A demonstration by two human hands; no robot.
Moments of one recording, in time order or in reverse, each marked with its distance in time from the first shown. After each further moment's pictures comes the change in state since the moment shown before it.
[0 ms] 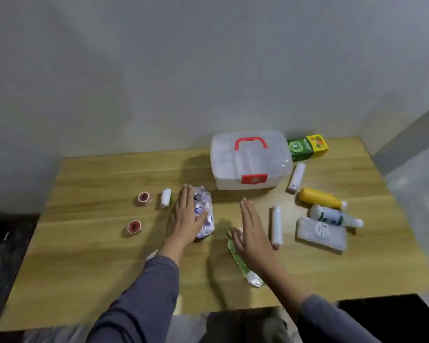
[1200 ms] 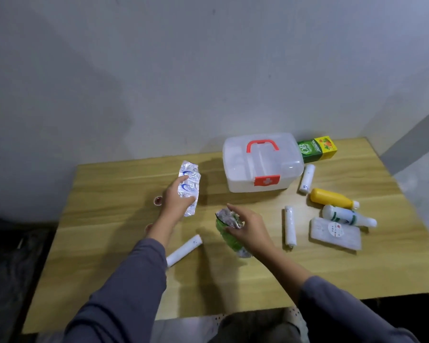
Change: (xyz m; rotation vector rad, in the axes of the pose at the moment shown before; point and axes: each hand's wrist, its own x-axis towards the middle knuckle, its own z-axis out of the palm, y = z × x) left_hand 0.021 -0.012 -0.074 -0.622 0.118 -0.241; right_hand 0.030 -0.040 0.003 0.241 -0.058 0.103
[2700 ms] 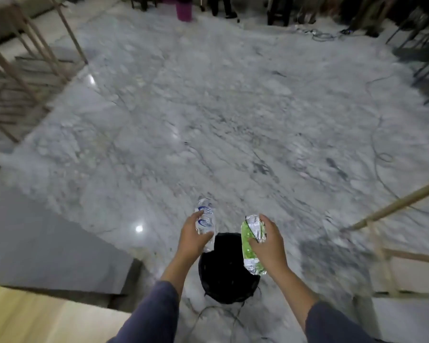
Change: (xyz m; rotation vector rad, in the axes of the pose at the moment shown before) left_hand -0.265 0.199 0.696 0.317 -1.293 0.461; right_hand -0.318 0.412 -0.382 0.381 1.279 0.986
